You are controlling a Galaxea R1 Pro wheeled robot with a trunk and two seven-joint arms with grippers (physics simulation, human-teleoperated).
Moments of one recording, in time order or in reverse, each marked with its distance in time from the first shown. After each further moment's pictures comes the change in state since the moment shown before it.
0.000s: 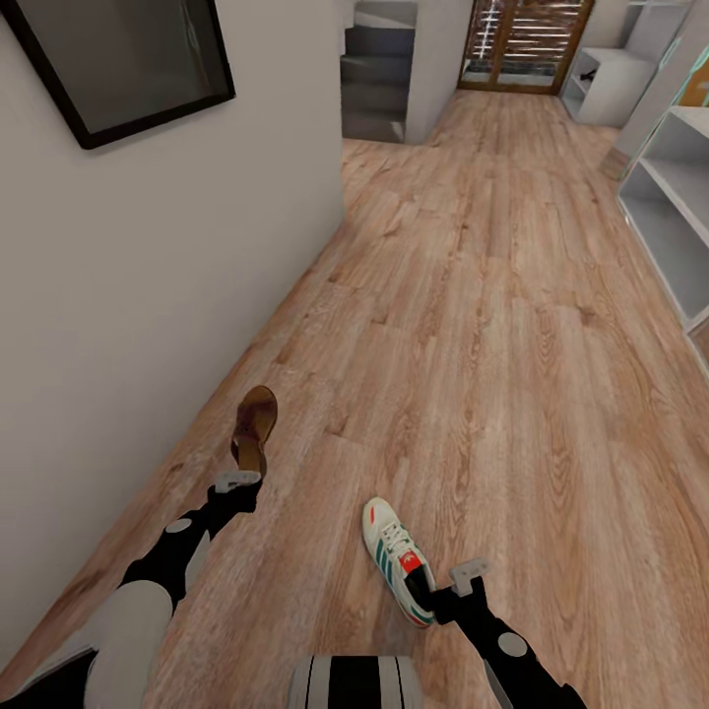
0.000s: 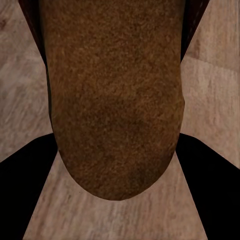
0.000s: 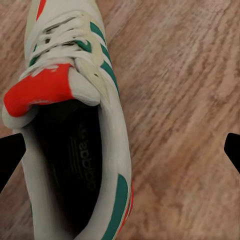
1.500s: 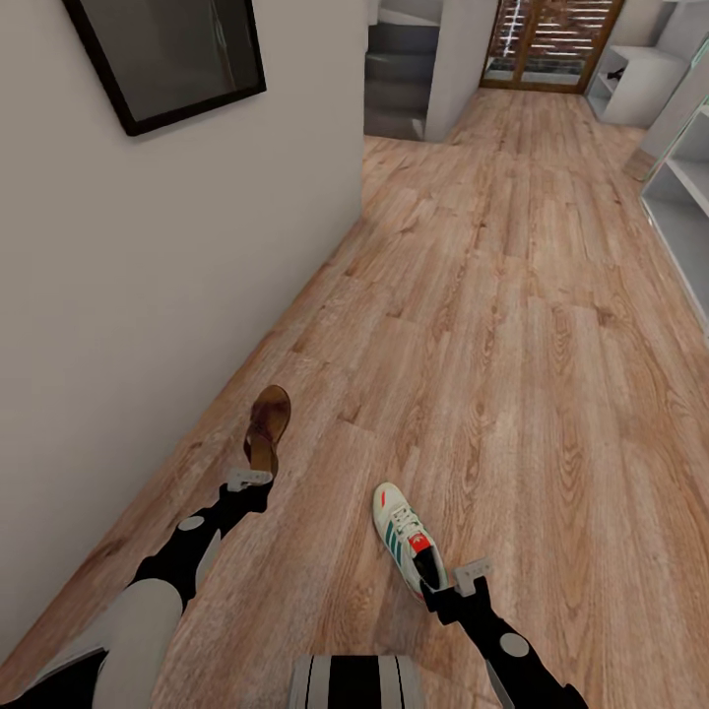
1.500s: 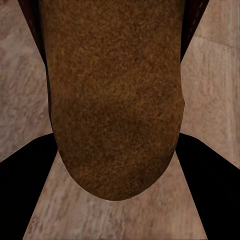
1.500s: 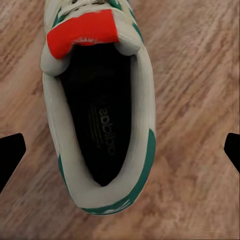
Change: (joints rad) left arm -0.002 -0.025 -0.056 0.000 -0.001 0.003 0.008; right arm 0.000 -0.007 0.002 0.002 0.004 0.003 -0.026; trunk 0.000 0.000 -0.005
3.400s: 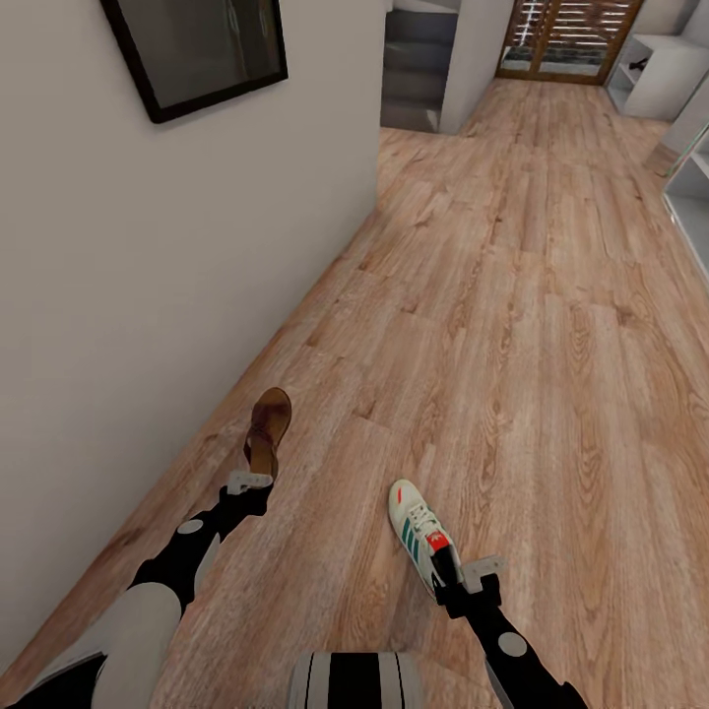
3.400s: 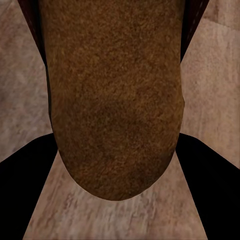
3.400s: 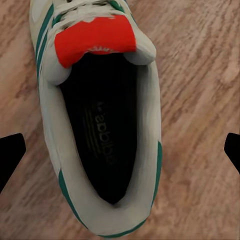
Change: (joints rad) left arm 0.010 0.003 -0.003 0.000 0.001 -0.011 -0.006; right arm 0.000 0.002 0.002 -0.005 0.034 -0.001 -0.142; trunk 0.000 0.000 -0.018
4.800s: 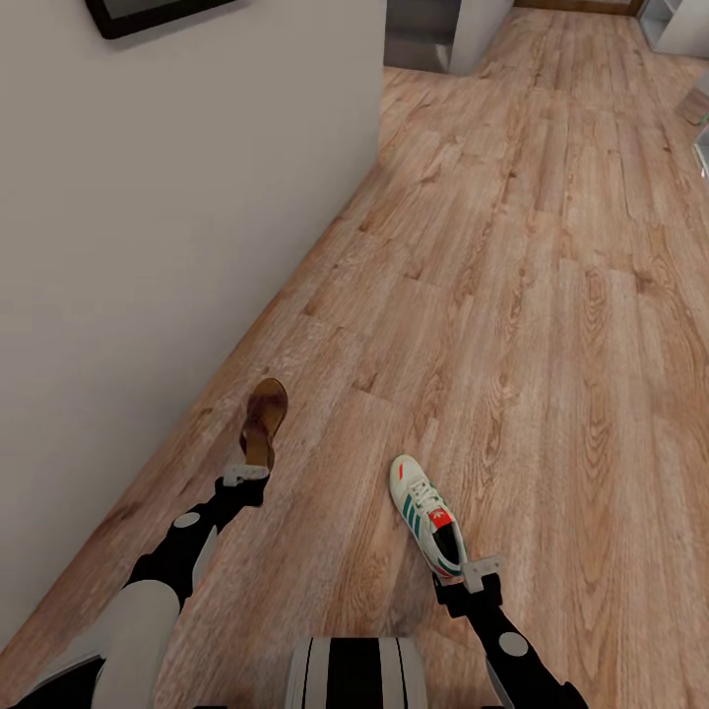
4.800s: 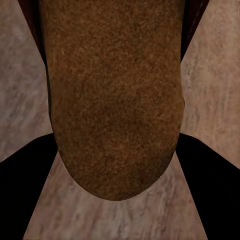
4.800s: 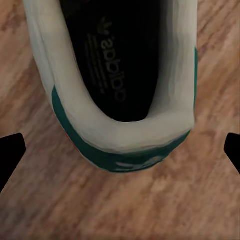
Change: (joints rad) left arm 0.004 -0.001 0.002 -0.063 0.002 0.008 -0.001; right arm 0.000 -0.001 -0.006 -0.001 0.000 -0.002 -0.001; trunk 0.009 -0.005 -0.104
